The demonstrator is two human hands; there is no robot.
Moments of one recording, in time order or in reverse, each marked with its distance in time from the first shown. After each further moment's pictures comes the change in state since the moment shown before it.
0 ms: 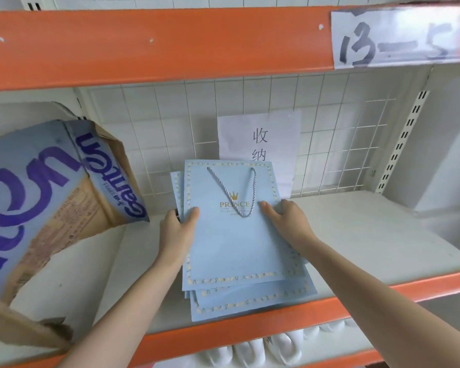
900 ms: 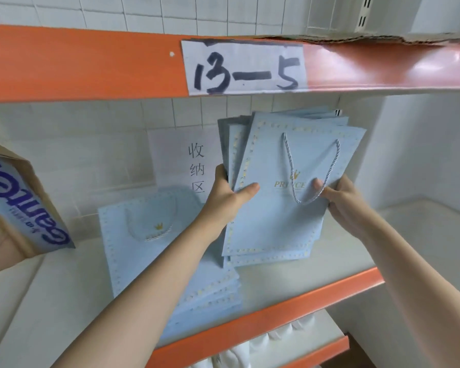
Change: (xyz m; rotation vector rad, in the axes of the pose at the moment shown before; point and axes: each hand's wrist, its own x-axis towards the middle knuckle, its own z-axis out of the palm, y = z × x) left_hand -0.047 0.119 0.157 -0.263 -0.605 0.323; right_hand 0.005 0.081 -0.204 0.692 0.002 -0.175
